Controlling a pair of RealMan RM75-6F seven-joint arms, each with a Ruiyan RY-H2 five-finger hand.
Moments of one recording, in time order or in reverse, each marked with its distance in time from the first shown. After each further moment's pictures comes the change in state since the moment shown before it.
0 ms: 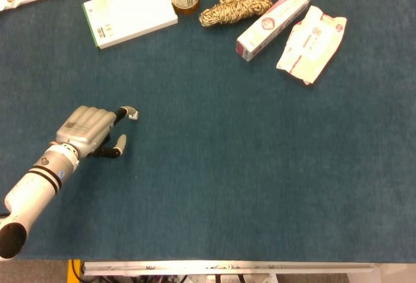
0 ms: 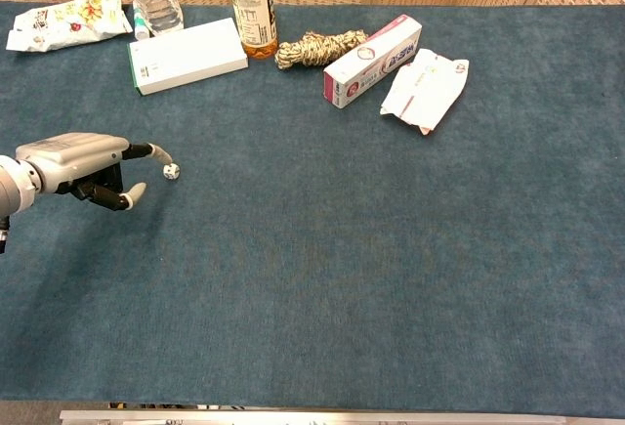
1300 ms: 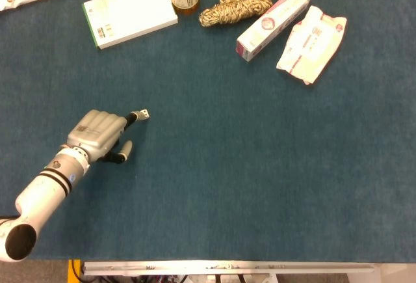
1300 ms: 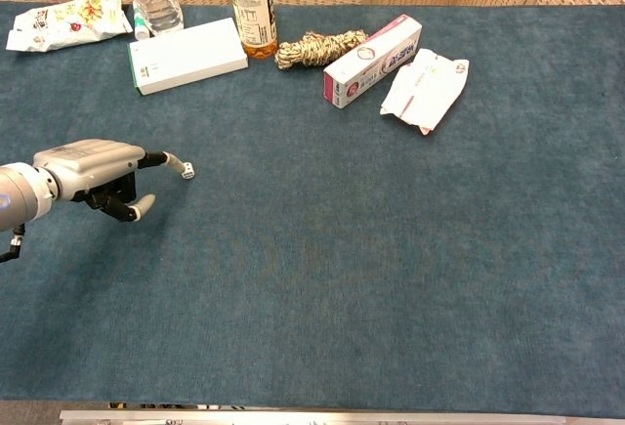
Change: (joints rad) left arm -0.044 -0.035 0.032 -0.028 -0.050 0.031 0.063; right arm -0.012 -0.008 -0.001 0.039 0.001 0.006 0.039
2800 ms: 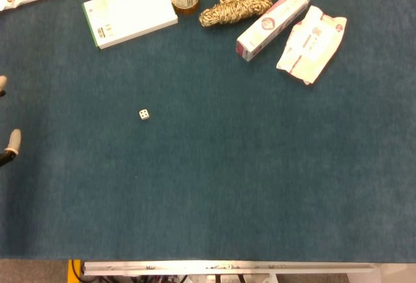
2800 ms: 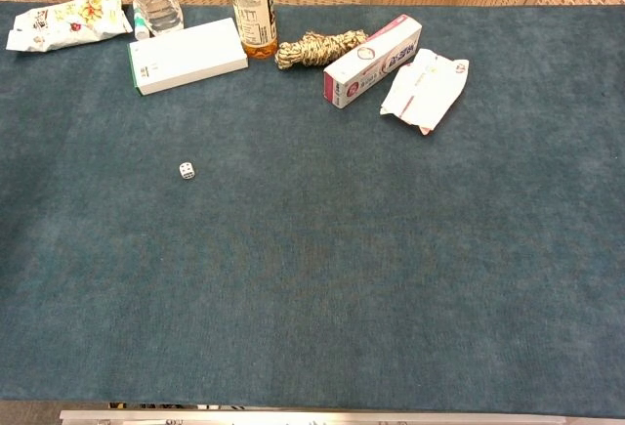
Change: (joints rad) left arm 0.518 0.081 -0.014 0.108 0.447 0.739 -0.255; right arm 0.068 0.007 -0.006 -0.083 -0.036 -0.078 -0.106
